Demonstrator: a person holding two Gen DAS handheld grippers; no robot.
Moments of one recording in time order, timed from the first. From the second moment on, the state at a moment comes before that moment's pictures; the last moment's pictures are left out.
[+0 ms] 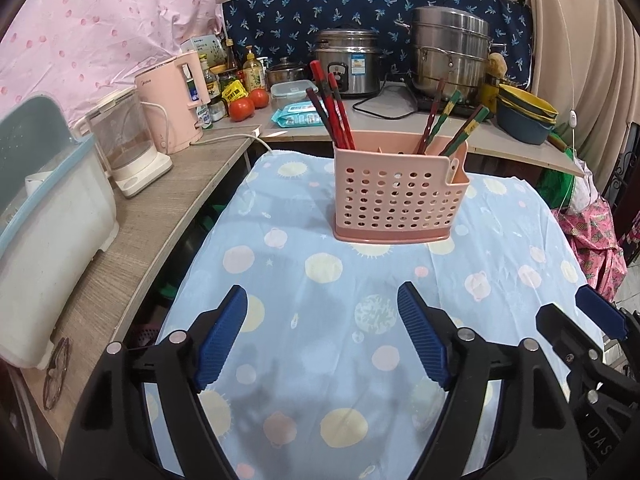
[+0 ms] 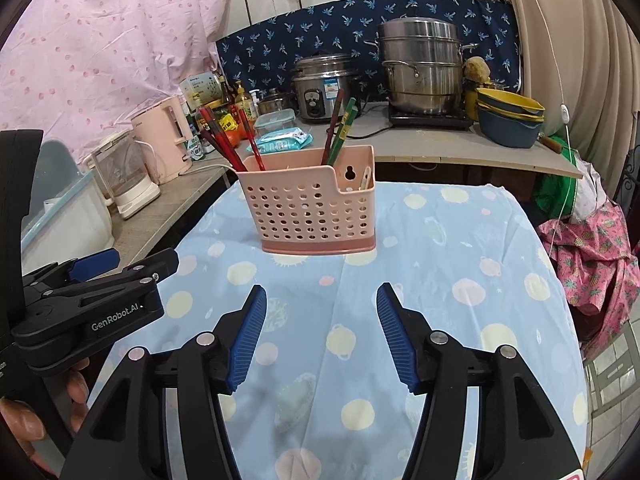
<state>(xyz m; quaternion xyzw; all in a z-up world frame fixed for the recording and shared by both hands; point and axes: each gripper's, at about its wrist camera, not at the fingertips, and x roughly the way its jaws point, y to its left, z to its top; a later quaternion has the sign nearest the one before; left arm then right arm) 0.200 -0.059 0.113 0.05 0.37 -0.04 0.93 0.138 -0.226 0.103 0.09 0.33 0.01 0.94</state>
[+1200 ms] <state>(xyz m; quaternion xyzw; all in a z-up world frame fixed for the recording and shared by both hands) 0.186 -0.061 0.079 0.05 0.41 -0.03 0.91 0.127 -0.226 0.076 0.06 0.35 -0.03 0.94</state>
